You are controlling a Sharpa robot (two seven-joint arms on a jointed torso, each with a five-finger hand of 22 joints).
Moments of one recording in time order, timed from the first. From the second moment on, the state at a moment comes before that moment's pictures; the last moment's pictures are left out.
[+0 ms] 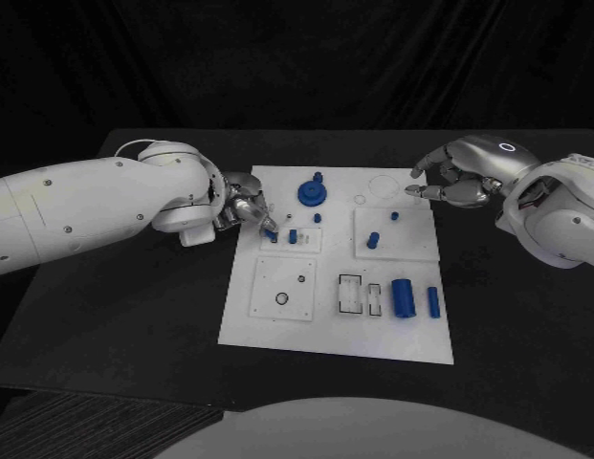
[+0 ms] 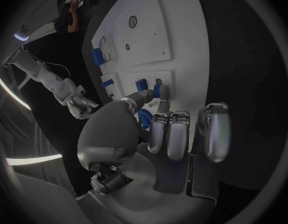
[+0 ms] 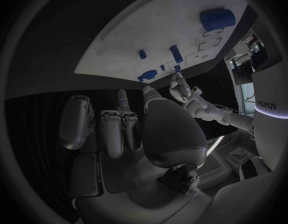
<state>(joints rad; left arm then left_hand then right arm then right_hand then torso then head) 1.42 -0.75 -0.21 1.47 -0.93 0.15 -0.44 1.07 -0.04 0.52 0.03 0.43 1.04 0.05 0.22 1.08 1.47 -0.02 1.57 1.31 1.47 -0.06 1.57 1.31 0.03 1.46 0.05 1.42 1.31 1.39 -1.04 -0.21 1.66 -1.59 -0.39 -0.14 1.21 0.03 0.01 0.29 0.29 0.84 0.09 0.18 0.29 1.47 -0.01 1.57 1.31 1.47 -0.07 1.54 1.31 0.06 1.45 0.04 1.24 1.31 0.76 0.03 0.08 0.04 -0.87</state>
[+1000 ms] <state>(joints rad) 1.42 -0.75 -0.21 1.47 -0.94 0.14 -0.44 1.07 -0.04 0.52 0.03 0.43 1.05 0.05 0.22 1.08 1.47 -0.02 1.57 1.31 1.47 -0.06 1.57 1.31 0.03 1.46 0.05 1.42 1.31 1.39 -1.04 -0.21 1.66 -1.58 -0.39 -0.14 1.22 0.03 0.01 0.29 0.29 0.84 0.09 0.18 0.29 1.47 -0.01 1.57 1.31 1.47 -0.07 1.54 1.31 0.06 1.45 0.04 1.24 1.31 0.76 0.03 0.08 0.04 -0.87</state>
